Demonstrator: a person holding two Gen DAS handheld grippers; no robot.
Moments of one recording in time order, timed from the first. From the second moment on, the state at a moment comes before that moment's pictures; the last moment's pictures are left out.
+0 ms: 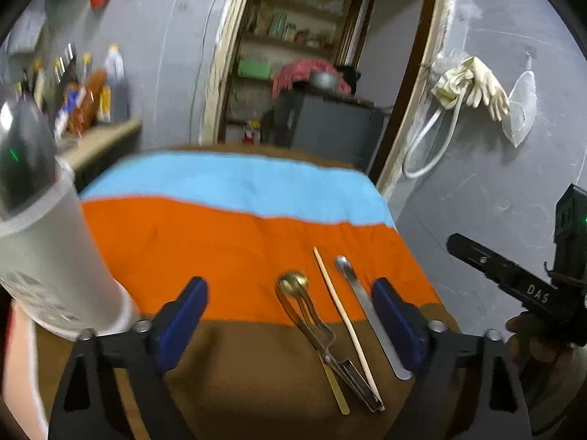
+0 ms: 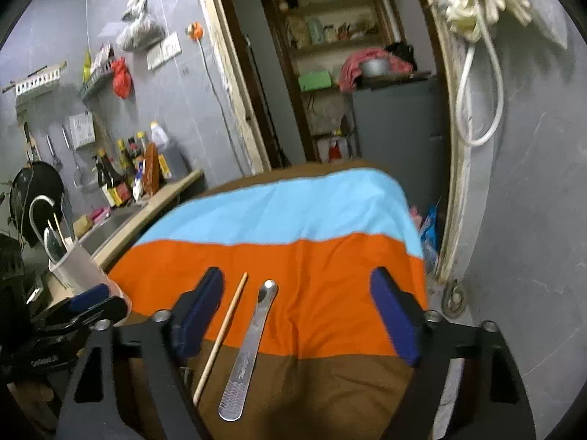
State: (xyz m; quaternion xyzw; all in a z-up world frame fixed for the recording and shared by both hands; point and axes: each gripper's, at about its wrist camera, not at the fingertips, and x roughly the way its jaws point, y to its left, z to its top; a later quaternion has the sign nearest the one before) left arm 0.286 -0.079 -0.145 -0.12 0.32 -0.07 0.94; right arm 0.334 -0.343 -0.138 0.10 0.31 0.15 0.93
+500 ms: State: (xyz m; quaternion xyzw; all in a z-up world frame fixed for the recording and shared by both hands) left arm 0.325 -0.091 -0.193 -0.16 0.43 -0.09 0.89; right arm 0.369 -0.307 -0.191 0.09 0.38 0.23 0.89
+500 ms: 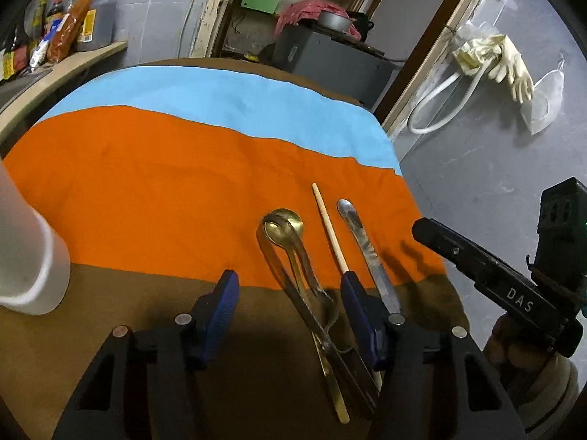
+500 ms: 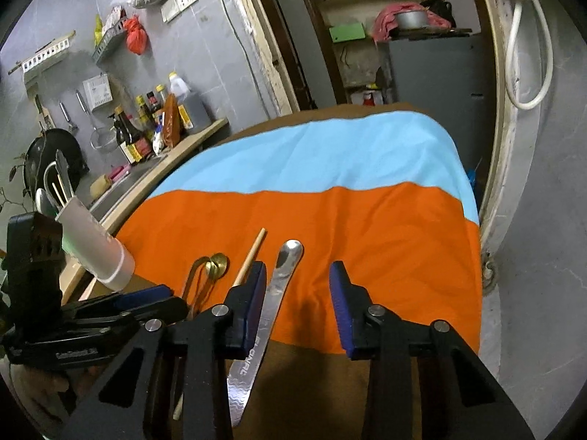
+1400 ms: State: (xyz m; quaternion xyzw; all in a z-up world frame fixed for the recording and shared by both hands) left arm 0.324 -0.072 -0.190 -0.18 0.46 -0.05 0.87; right arm 0.385 -0.273 -0.219 0.04 0.46 0.26 0.85
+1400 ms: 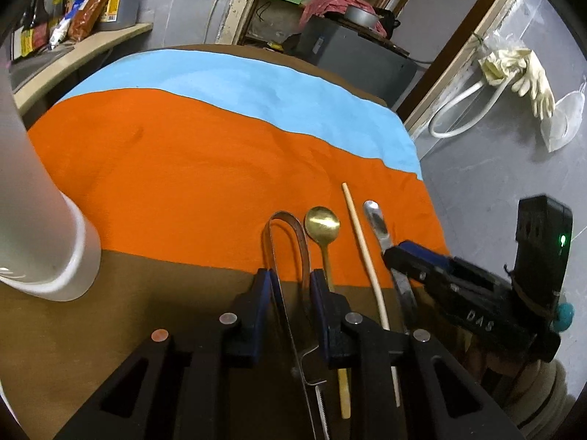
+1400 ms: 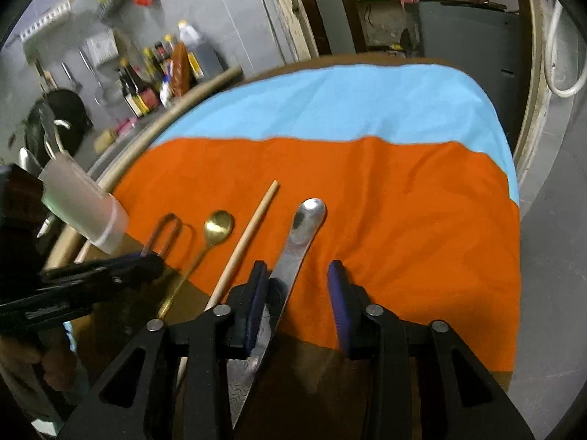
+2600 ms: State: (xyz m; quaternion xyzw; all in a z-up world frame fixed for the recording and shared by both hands) left arm 0.333 -0.094 -0.187 -0.09 0.52 -0.08 0.85; right arm 0.367 -0.272 -0.206 -0.03 0.54 0.25 0.81
